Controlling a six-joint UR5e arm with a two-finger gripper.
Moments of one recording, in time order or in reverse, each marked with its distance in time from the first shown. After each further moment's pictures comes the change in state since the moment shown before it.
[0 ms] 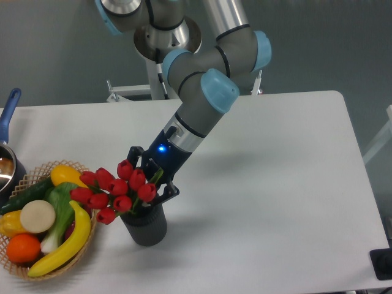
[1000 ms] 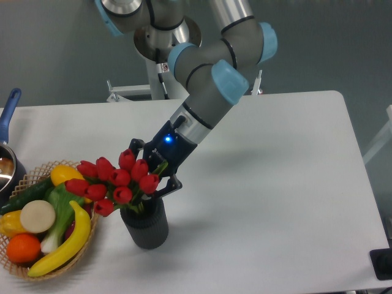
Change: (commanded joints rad) arm 0.069 0.049 0.008 -0.003 -0.186 -0.109
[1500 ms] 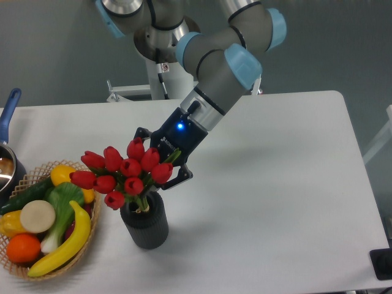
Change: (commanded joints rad) arm 0.018 0.026 0.051 0.000 -0.008 -0.172
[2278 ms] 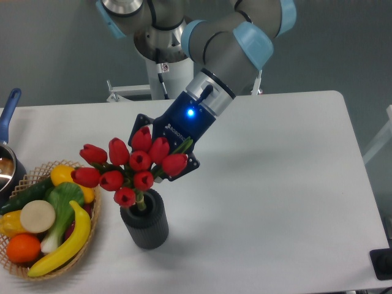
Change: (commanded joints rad) arm 0.005 0.031 0.046 0.000 -0.071 -0.207
